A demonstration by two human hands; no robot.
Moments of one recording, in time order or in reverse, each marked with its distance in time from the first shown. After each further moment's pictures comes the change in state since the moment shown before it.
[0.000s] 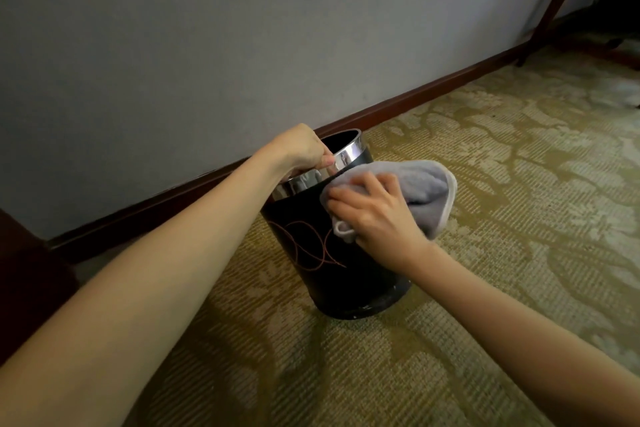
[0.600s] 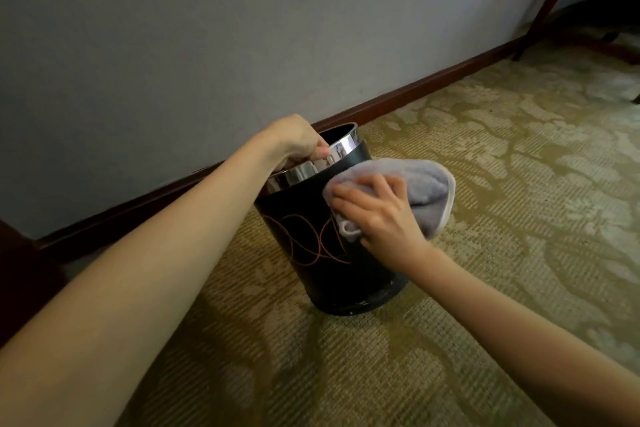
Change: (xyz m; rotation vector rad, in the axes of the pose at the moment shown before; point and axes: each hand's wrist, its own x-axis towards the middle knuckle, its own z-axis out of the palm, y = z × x) left_hand 0.006 0.004 -0.003 -0.038 -0.048 -0.041; right_hand -0.012 0.008 0.013 0.038 0.055 0.049
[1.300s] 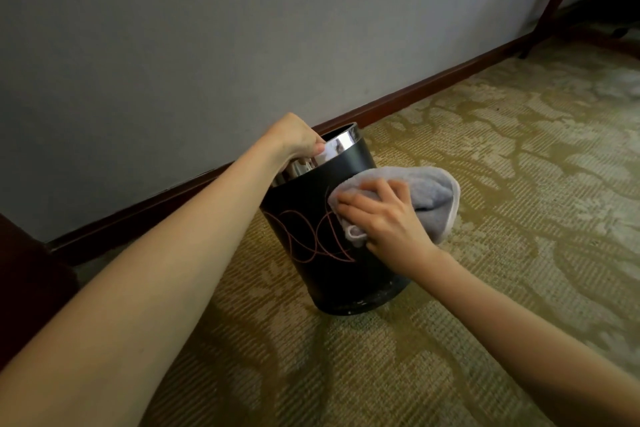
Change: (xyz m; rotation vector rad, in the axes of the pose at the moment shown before) left_hand 0.010 -0.008 0.000 0.056 0.174 -0.002; right_hand -0.003 0.000 0.006 0.058 -0.013 0.020
